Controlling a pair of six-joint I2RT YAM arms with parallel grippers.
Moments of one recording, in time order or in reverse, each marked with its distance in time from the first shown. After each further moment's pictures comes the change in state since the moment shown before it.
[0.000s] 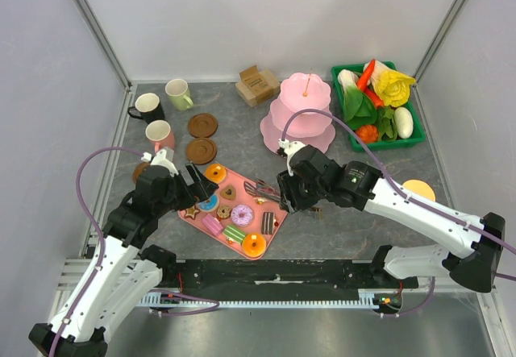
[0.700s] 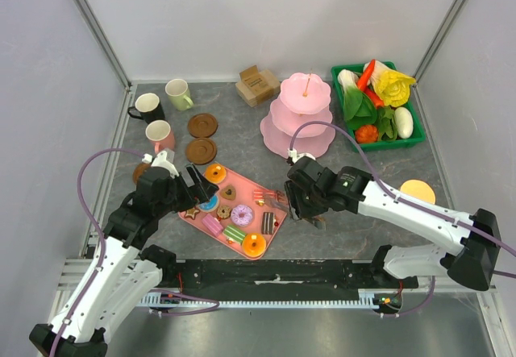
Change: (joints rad) left arm 0.000 -0.009 -0.016 0.000 0.011 0.000; right arm 0.000 0.008 -0.101 -0.074 0.076 0.151
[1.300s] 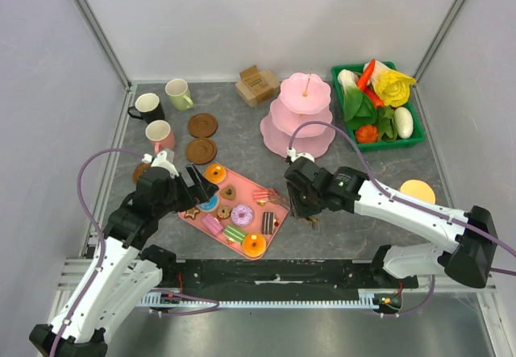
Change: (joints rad) left arm 0.000 -0.002 0.000 0.000 0.000 0.000; right arm 0.002 0.038 -0.003 0.031 0.023 0.038
